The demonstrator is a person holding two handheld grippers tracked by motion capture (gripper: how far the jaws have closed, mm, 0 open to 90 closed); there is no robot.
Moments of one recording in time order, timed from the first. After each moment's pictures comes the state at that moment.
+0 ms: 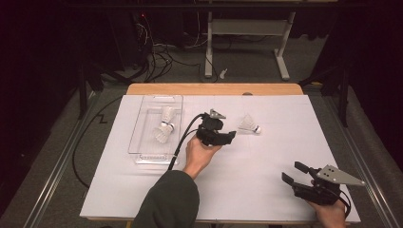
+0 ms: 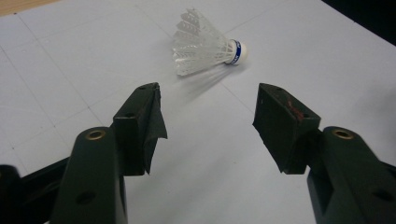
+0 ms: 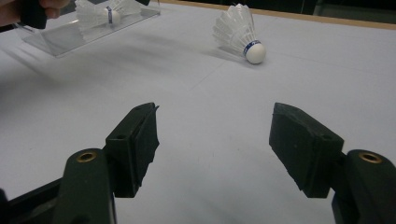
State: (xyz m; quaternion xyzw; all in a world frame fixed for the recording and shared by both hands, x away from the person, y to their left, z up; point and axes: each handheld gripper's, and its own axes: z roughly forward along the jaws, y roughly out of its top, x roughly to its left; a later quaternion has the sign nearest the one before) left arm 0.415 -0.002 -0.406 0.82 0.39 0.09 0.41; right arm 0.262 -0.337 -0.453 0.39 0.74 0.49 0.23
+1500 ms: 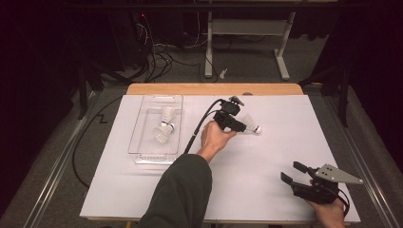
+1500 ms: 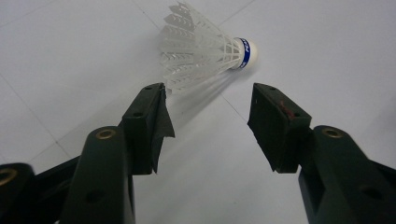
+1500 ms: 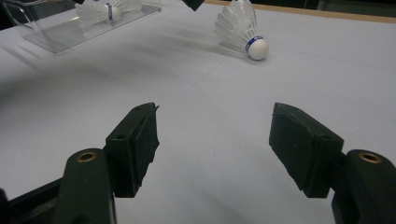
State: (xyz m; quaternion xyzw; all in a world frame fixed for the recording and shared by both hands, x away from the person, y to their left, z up) left arm 0.472 -0.057 -0.397 0.86 0.40 0.03 0.31; right arm 0.266 -0.335 -0.455 0.40 0.74 0.49 0.22
